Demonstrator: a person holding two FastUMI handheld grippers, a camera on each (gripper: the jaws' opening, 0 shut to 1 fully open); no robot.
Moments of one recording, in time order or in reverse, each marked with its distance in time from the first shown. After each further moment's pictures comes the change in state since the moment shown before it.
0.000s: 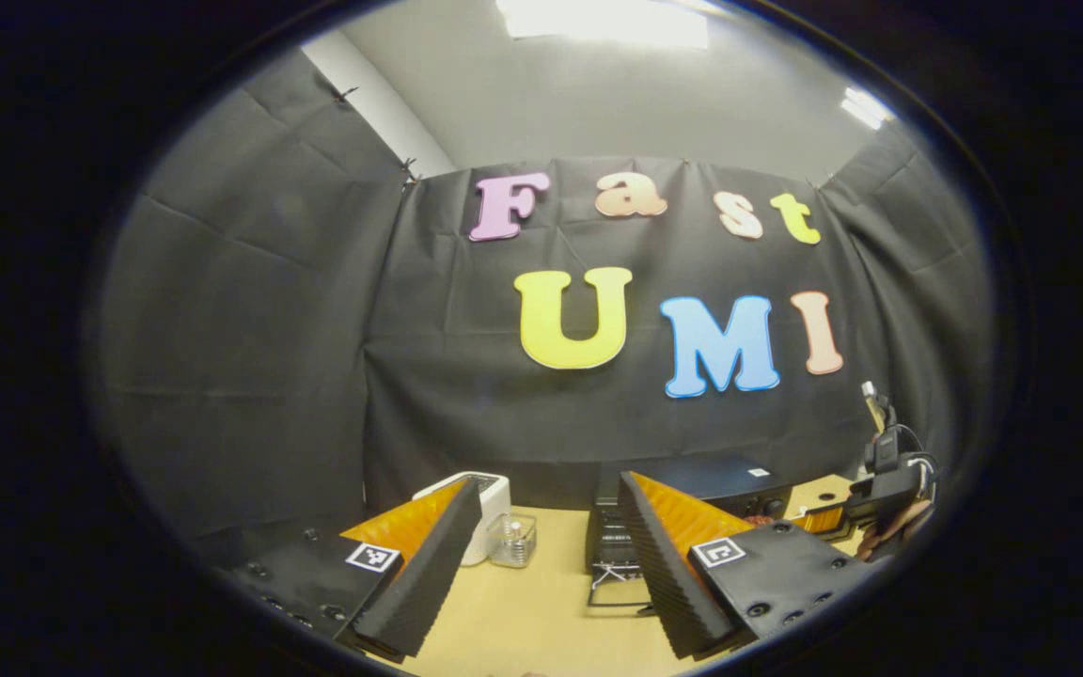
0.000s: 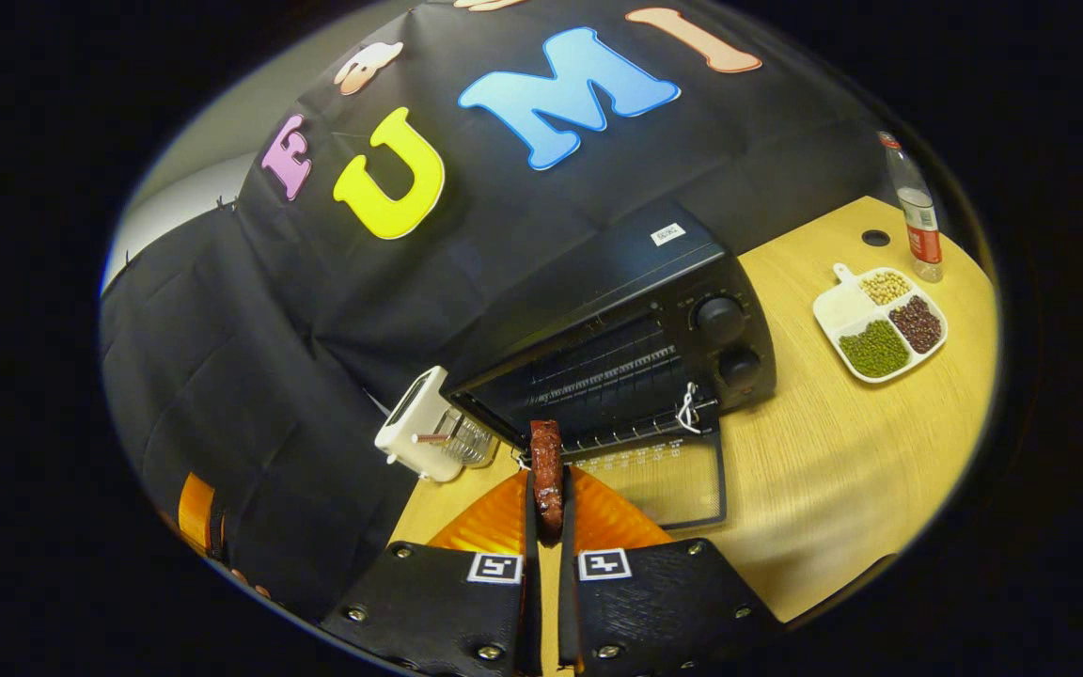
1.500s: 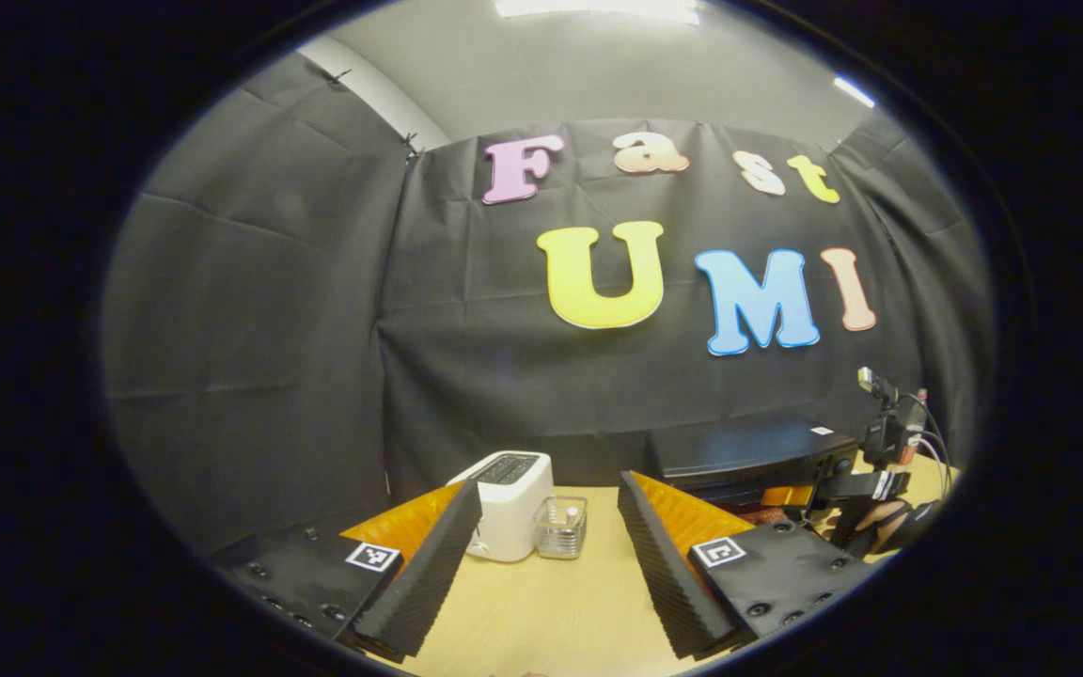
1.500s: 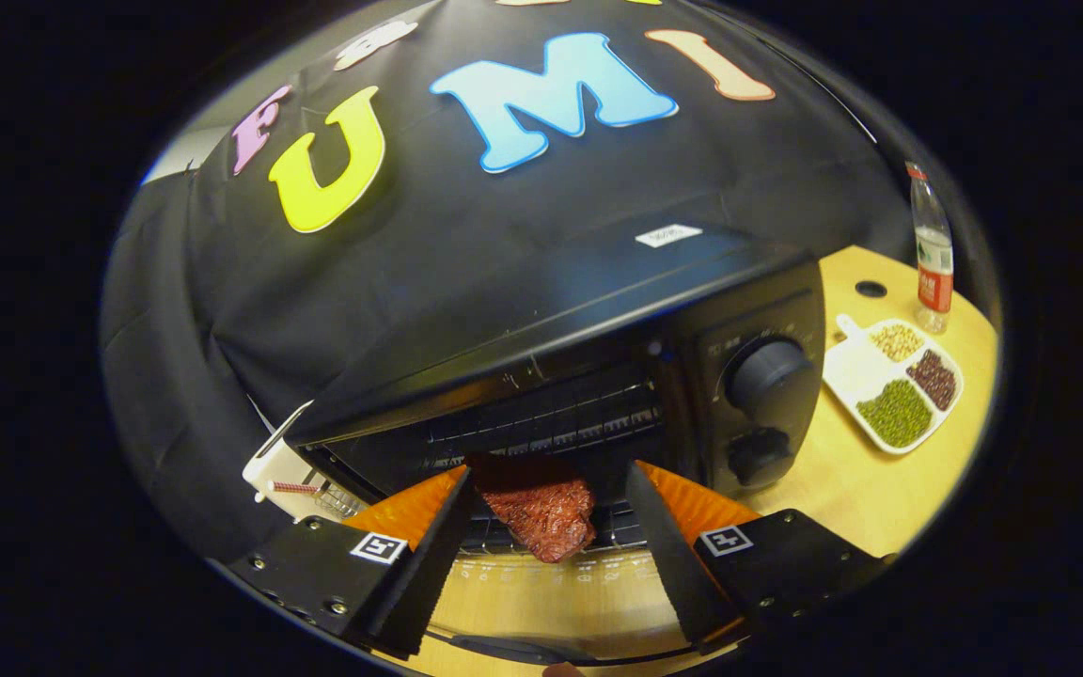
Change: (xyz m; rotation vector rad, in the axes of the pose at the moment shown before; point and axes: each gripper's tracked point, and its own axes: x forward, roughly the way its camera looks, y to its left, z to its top) left arm 0.054 0.048 -0.049 0.053 0.079 0.022; right arm 0.095 -0.059 0.040 -0.176 -0.170 -0.261
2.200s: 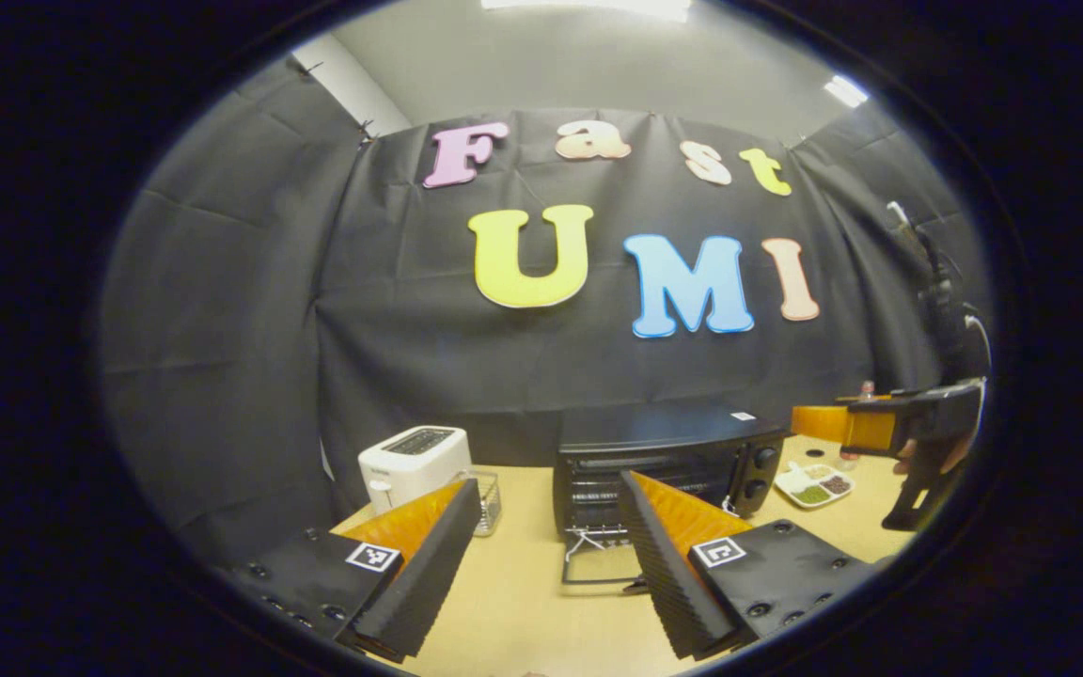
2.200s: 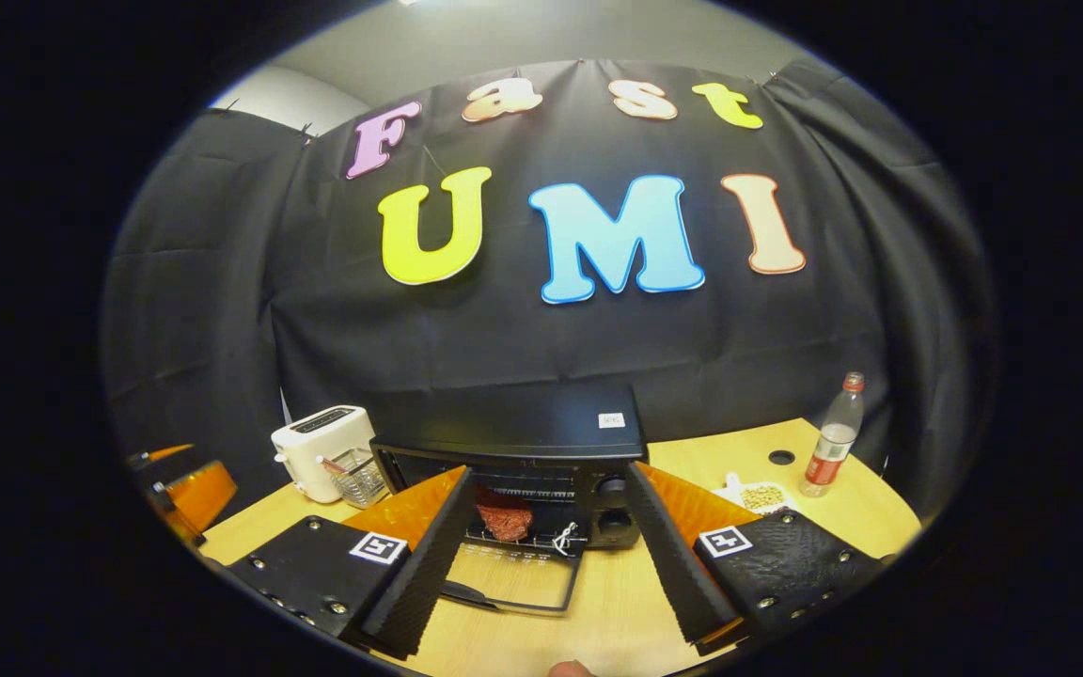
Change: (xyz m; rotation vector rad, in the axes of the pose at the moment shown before) left arm -0.023 -0.118 -0.038 -0.008 0.068 -0.165; right arm -0.190 -0.013 0.083 -0.305 -0.260 0.006
